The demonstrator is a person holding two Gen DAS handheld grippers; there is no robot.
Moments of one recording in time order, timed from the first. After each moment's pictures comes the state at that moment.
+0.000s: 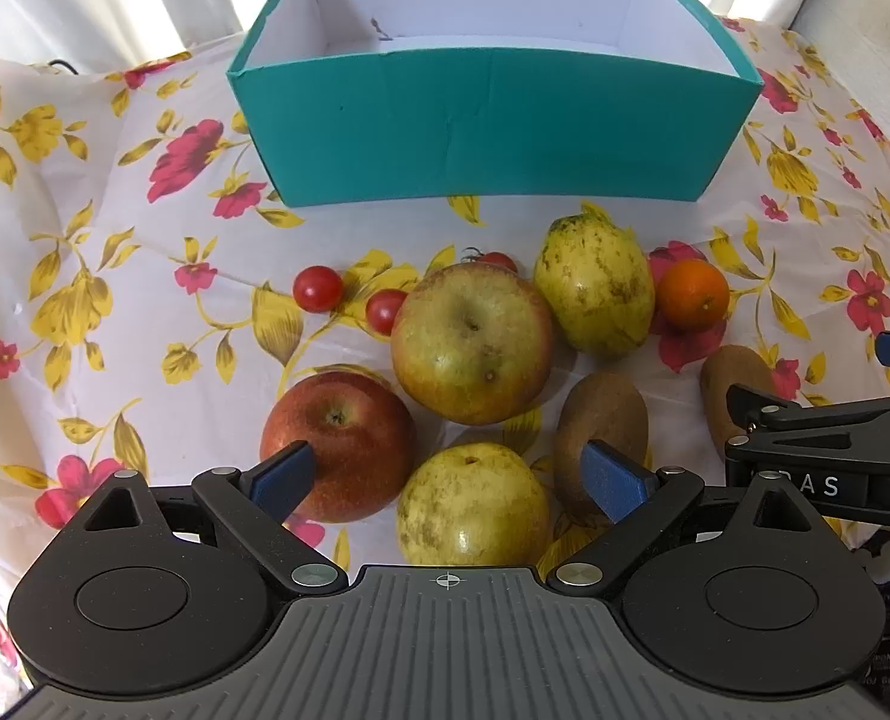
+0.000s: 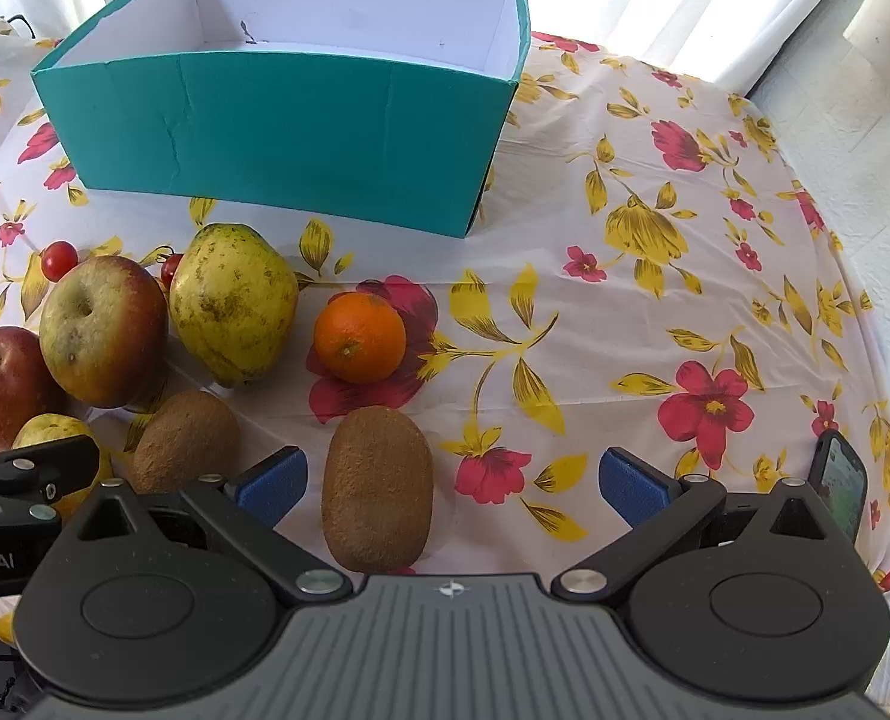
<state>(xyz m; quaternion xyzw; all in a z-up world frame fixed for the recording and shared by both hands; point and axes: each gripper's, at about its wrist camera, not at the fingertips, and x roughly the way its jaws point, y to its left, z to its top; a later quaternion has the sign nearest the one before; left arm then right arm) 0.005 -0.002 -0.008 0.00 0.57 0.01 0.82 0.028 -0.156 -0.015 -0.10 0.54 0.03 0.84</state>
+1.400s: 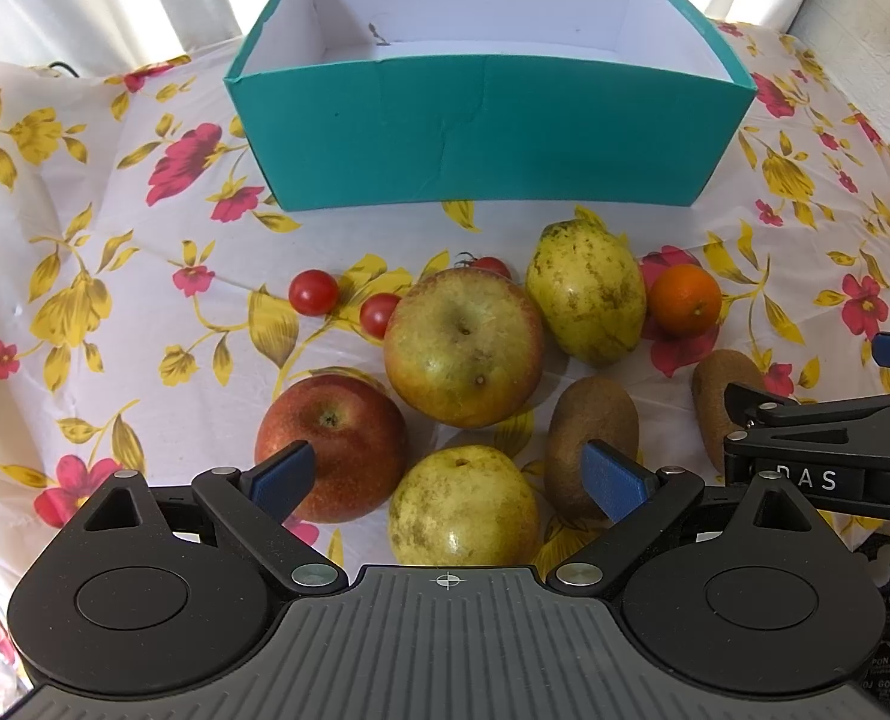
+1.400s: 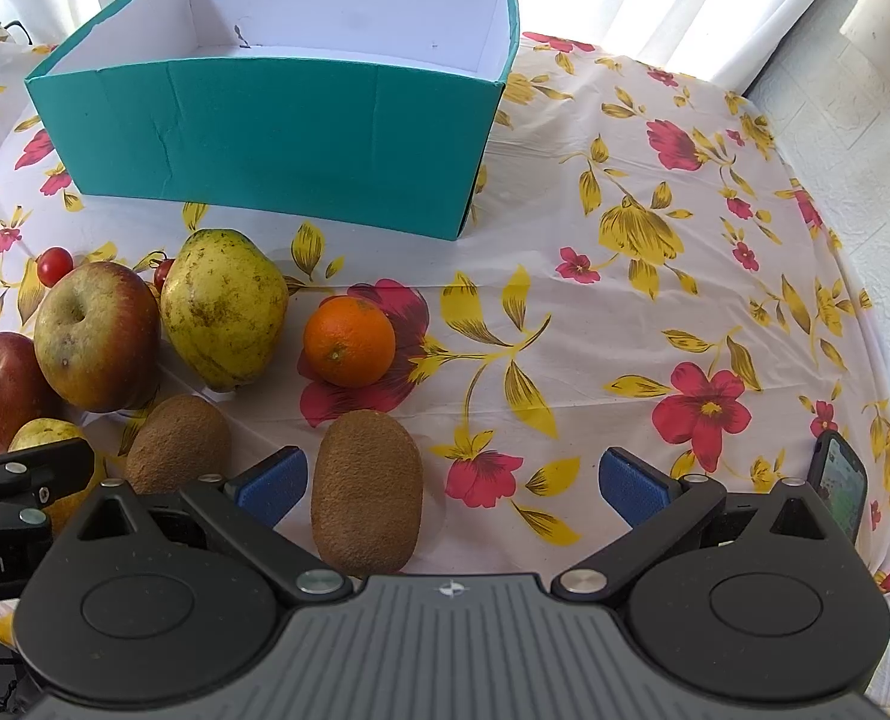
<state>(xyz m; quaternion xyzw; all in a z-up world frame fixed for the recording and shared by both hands) 0.007 -0.006 -0.003 0.00 0.57 0.02 0.82 0.030 -0.159 -0.015 -0.10 0.53 0.03 0.84</state>
